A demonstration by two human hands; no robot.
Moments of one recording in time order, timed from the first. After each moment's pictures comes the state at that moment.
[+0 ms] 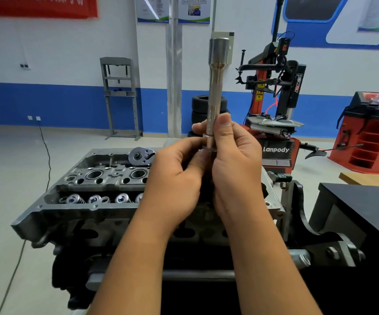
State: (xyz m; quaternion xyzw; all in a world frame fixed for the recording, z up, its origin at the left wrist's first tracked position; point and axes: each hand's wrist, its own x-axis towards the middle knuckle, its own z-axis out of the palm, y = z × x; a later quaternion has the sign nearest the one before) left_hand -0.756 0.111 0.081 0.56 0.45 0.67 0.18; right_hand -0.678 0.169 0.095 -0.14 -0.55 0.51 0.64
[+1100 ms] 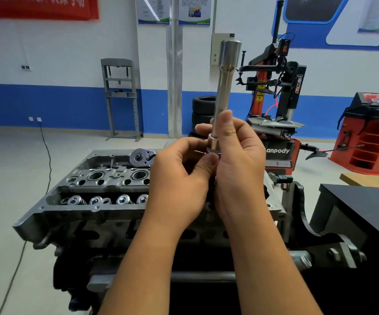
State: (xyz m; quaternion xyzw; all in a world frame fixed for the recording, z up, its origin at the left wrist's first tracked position) left_hand -0.751 0.113 0.077 0.53 0.47 0.69 0.13; right_hand -0.675 0.163 0.097 -0.12 -0.53 0.54 0.64
